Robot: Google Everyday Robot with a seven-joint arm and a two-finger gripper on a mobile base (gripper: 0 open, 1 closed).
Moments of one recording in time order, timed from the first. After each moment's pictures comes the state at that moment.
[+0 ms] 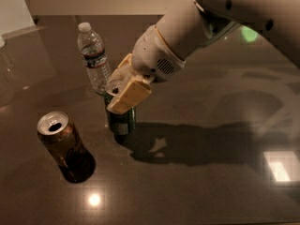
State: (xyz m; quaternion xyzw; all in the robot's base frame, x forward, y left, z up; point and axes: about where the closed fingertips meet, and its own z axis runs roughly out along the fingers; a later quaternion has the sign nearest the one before) arm 0.443 0.062 0.937 -0.69 0.61 0.29 0.26
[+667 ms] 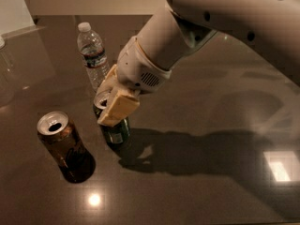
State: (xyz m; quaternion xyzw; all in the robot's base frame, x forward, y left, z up) arm 0.423 0.084 0.923 -0.72 0.60 0.25 0.24
